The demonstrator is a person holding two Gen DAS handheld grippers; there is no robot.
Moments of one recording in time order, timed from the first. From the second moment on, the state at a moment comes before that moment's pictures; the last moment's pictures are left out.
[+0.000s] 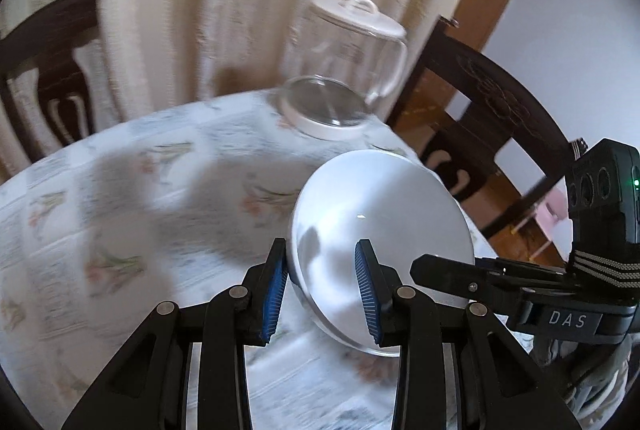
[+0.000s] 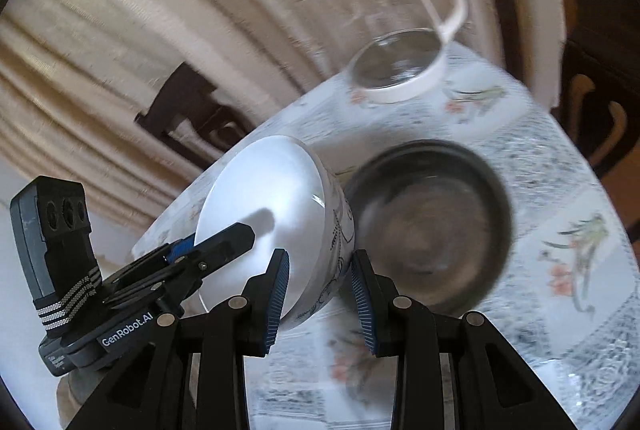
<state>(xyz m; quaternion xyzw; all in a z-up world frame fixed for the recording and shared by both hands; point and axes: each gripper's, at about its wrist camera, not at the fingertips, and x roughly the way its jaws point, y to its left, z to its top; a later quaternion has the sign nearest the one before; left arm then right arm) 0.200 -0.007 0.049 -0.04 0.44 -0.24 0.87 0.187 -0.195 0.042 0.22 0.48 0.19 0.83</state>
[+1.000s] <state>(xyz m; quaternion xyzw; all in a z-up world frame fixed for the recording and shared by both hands) 0.233 -0.073 -0.005 -0.03 0.49 -0.28 0.83 0.202 -0.244 0.004 0.24 0.49 0.12 0.83</state>
